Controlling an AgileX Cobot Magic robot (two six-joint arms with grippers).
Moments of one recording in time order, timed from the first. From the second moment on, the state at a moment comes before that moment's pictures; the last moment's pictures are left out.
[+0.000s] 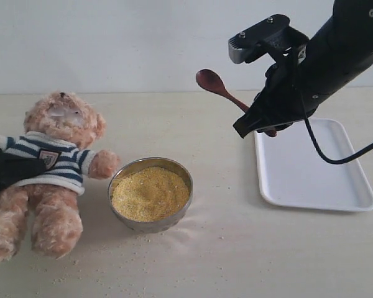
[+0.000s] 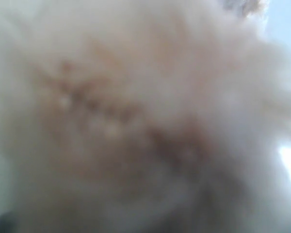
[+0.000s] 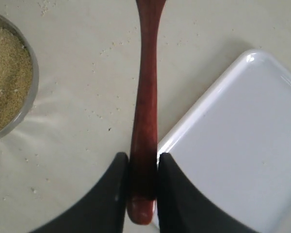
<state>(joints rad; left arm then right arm) 0.38 1.86 -0.59 -1.73 1.04 1.78 0.50 1.58 -1.17 0.02 0.65 -0.23</state>
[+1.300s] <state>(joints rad) 0.31 1.96 -0.69 -1.74 0.98 1.79 0.50 1.57 -1.16 0.04 0.68 -0.23</state>
